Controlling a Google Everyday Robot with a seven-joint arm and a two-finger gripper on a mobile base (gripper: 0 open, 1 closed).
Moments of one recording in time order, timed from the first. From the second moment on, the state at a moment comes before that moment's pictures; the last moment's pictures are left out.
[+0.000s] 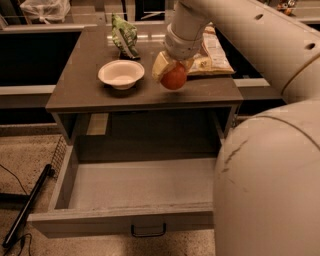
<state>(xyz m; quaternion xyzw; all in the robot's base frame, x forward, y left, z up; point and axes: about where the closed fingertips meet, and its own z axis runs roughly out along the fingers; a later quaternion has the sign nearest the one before) 0.697 -0.054 0.873 -0.23 0.96 0.06 0.15</state>
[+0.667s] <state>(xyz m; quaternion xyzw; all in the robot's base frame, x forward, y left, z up) 0.707 -0.021 0.853 -0.26 0.95 0.09 0.13</state>
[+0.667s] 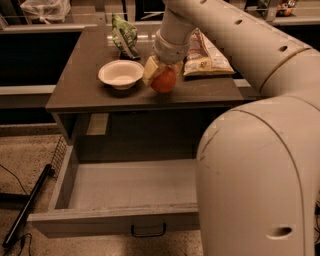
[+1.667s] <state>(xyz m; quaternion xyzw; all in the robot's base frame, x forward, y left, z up) 0.708 -0.012 0.834 -0.29 0.94 0.11 0.15</state>
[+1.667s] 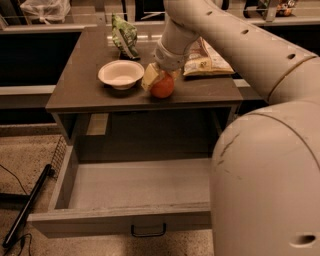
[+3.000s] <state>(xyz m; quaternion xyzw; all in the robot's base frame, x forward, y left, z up) 0.710 -0.012 0.832 -0.29 0.94 0.11 0.15</state>
